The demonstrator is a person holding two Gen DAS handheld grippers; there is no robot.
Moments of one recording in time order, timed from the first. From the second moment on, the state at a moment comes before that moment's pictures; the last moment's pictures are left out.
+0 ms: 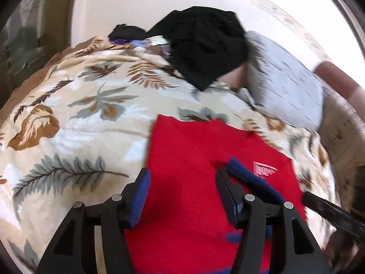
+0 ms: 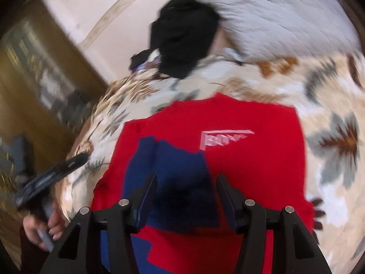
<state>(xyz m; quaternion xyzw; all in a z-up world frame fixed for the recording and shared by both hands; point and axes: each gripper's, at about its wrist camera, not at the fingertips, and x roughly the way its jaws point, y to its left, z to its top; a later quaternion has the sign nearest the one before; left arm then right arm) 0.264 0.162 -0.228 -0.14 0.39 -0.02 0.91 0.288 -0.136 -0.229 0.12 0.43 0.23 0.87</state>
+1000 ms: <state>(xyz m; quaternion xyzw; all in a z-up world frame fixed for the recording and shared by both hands) 0.267 0.134 -0.245 -0.03 0.38 0.02 0.92 0.238 -0.250 -0.273 0.27 0.46 0.09 0.84</state>
